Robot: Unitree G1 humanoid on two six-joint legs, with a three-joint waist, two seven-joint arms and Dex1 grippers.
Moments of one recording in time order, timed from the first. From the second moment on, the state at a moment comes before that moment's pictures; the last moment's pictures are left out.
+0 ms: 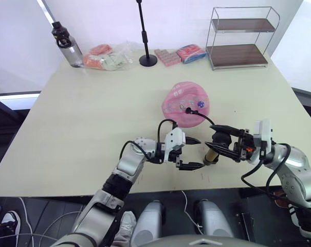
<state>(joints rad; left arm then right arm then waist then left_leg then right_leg) -0.48 0.27 -0.38 0.27 -0.19 0.08 -1.17 -0.10 -0.56 -0.02 -0.29 0.57 0.15 1.04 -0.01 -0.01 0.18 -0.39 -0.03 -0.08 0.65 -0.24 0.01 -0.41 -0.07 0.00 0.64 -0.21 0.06</state>
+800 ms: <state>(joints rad) -0.57 0.06 -0.43 0.74 0.04 -0.21 -1.01 -0.12 -0.55 -0.02 -0.28 0.58 0.16 1.01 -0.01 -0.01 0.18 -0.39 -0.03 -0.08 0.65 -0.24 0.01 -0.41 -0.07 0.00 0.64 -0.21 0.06</state>
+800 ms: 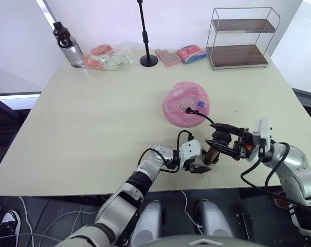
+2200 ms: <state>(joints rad) -0.61 0.01 -0.38 0.94 0.05 -0.36 -1.01 -0.42 -0.81 -0.31 -0.37 1.10 0.66 0.84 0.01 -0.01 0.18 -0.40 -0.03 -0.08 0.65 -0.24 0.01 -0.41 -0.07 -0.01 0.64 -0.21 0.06</state>
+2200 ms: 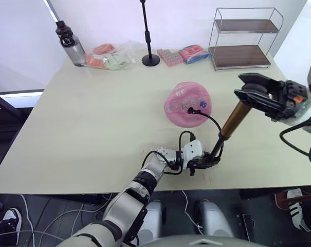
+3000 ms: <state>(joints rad) -0.62 0.01 -0.38 1.00 0.08 -0.37 -0.98 -0.16 -0.78 -0.19 -0.42 0.87 0.54 0.88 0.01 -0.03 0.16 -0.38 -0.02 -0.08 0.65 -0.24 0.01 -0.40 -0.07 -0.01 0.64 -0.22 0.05</state>
